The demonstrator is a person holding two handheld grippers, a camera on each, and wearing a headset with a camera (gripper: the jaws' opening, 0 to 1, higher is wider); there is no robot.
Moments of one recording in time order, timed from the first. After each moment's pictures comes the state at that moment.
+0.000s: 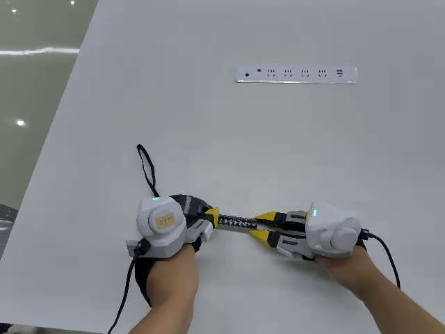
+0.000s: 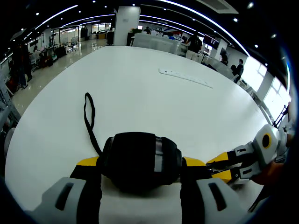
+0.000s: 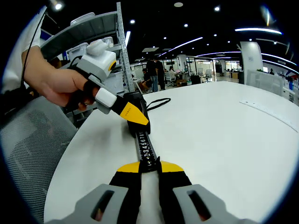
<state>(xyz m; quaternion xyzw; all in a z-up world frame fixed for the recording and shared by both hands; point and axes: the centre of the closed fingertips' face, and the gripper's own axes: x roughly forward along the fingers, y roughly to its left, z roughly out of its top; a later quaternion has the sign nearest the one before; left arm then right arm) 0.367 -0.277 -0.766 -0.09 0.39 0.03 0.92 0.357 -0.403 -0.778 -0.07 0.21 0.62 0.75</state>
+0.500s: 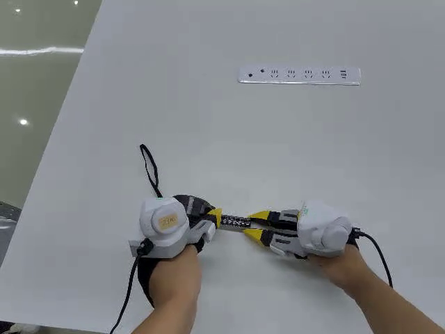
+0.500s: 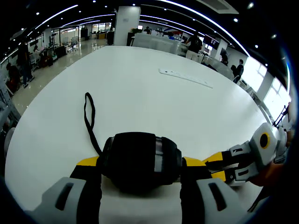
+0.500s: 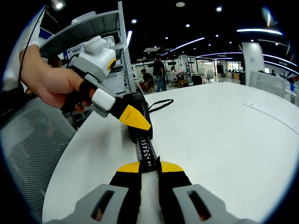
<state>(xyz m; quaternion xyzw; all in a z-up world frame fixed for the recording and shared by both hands) 0.367 -0.278 -0.765 -0.09 0.39 0.03 0.92 0.358 -0.383 -0.778 -0.07 0.20 0.63 0.75</state>
